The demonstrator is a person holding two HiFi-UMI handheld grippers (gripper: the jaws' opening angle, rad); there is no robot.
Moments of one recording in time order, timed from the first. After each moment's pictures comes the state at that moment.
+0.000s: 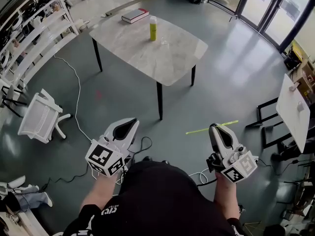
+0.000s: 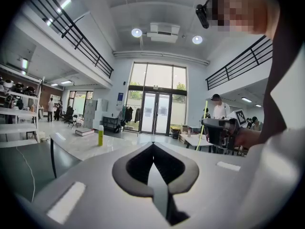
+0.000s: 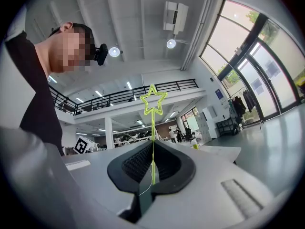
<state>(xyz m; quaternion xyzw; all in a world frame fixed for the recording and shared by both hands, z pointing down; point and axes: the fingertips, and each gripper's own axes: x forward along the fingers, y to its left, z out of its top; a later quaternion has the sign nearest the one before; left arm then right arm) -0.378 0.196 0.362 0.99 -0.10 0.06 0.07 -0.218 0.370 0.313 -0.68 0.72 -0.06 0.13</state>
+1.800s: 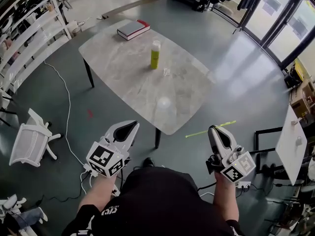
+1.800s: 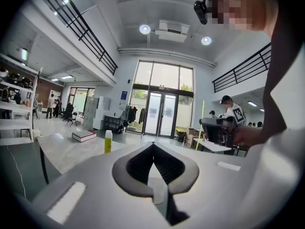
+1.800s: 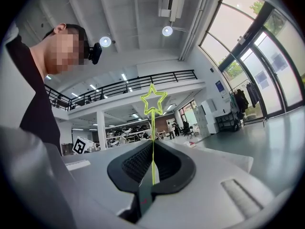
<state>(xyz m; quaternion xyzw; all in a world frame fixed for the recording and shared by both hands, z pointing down) -0.208 -0.061 0.384 0.99 -0.10 0.06 0.09 -0.039 0.105 0.324 -0.68 0.72 -0.09 0.10</state>
